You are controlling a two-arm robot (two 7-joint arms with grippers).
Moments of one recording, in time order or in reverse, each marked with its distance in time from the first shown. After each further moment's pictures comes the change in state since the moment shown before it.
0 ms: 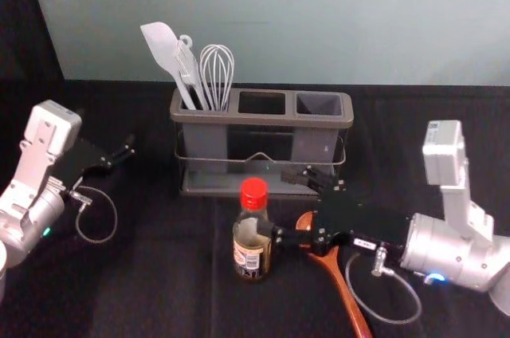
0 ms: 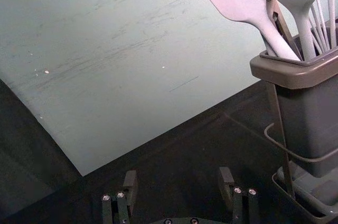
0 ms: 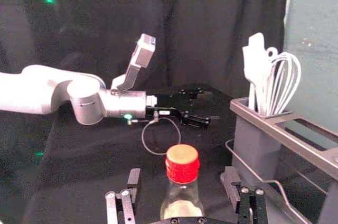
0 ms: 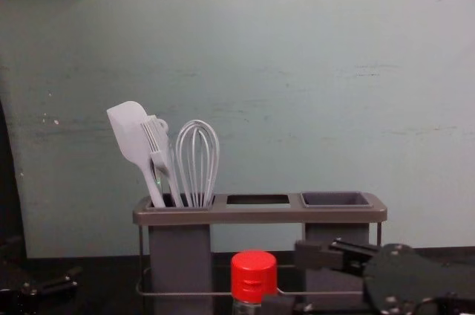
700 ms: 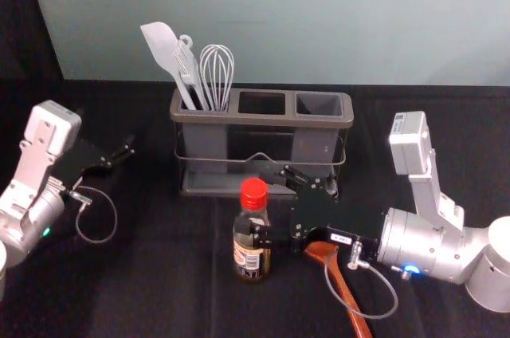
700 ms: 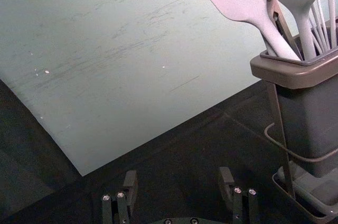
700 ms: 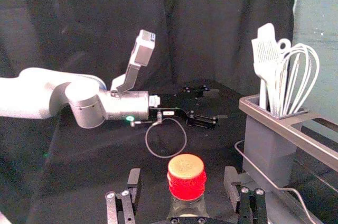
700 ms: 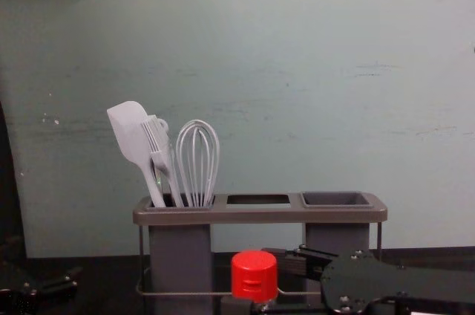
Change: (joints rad) left arm 0.000 0.000 0.000 0.000 0.000 0.000 0.000; right arm 0.060 -0.052 -0.053 0.044 0.003 0.054 -0.008
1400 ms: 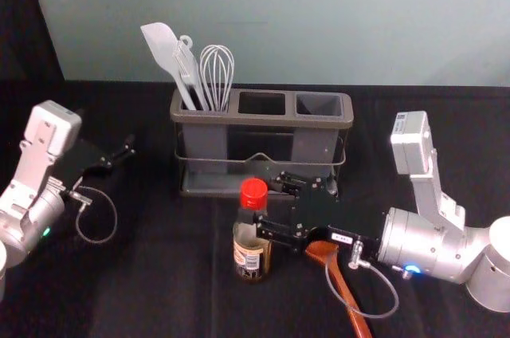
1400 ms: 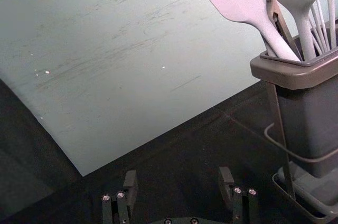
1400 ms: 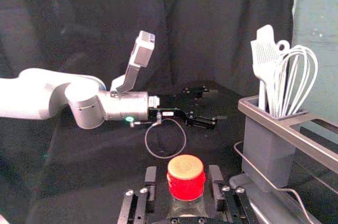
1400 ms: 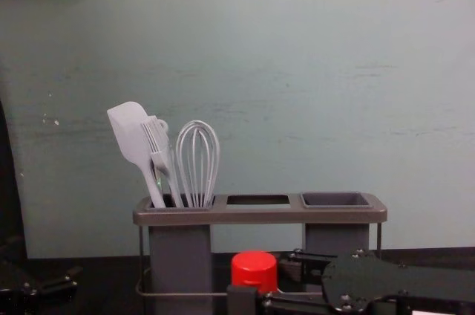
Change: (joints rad) left arm 0.000 0.000 0.000 0.000 0.000 0.000 0.000; right arm -0.001 0.001 0.002 -0.001 0.001 -0.003 0.000
